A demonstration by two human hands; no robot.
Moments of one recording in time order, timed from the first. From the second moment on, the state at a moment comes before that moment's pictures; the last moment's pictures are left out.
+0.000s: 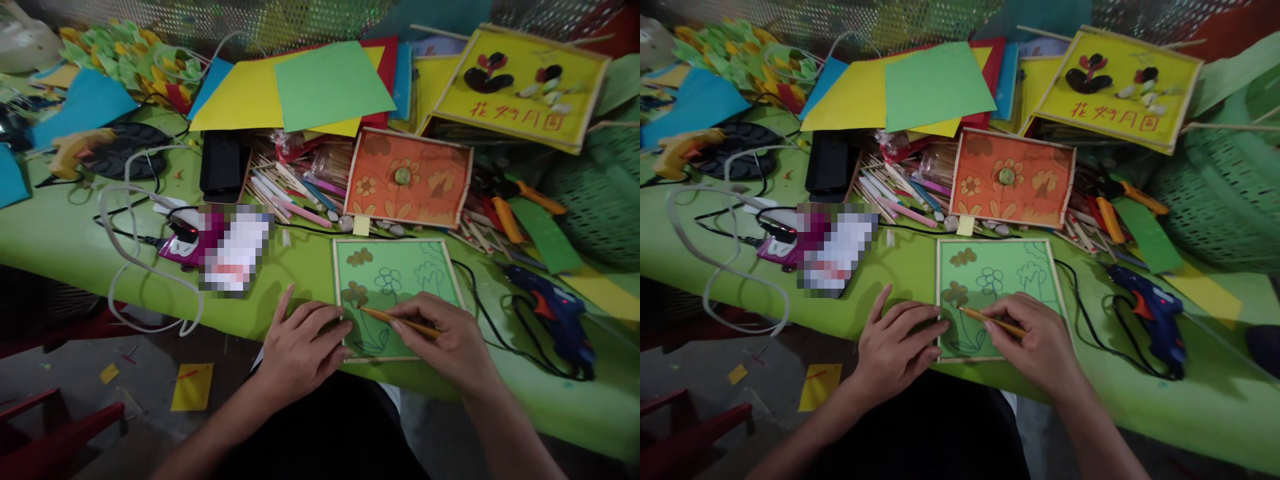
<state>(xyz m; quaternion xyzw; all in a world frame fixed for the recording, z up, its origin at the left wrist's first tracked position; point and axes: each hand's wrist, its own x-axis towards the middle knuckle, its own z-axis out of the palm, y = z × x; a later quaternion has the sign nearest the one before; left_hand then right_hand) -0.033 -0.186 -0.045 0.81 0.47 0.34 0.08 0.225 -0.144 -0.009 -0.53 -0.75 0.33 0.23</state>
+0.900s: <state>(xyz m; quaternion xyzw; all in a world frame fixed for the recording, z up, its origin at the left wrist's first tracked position) -0.033 -0.187 -0.044 0.81 0.47 0.34 0.08 0.224 -0.143 -0.011 -0.53 -0.75 0.33 0.24</state>
